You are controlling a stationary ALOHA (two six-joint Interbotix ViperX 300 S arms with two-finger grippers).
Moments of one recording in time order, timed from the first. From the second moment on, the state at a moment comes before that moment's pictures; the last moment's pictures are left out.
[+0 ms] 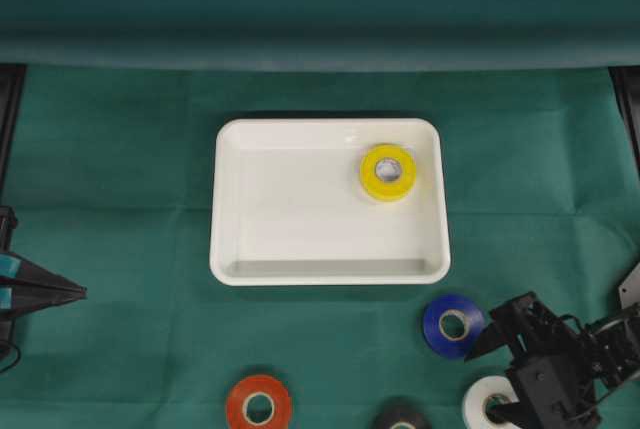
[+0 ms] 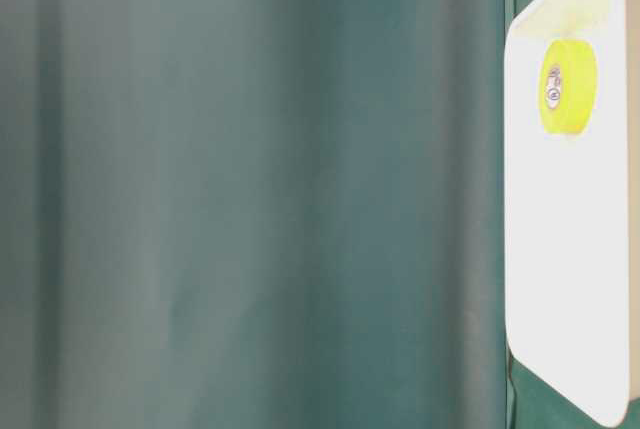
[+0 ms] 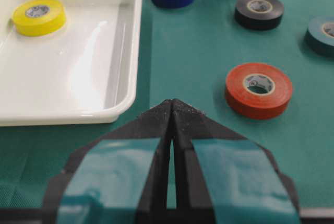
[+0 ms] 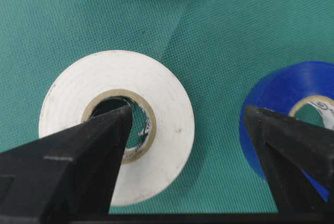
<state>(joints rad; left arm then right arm) 0.00 -1.35 1.48 -0.02 0.01 0.06 0.25 -0.23 1.14 -0.33 -0.02 0.27</state>
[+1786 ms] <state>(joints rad) 0.00 -1.35 1.49 -0.02 0.01 0.06 0.27 -0.28 1.00 -0.30 0.19 0.27</state>
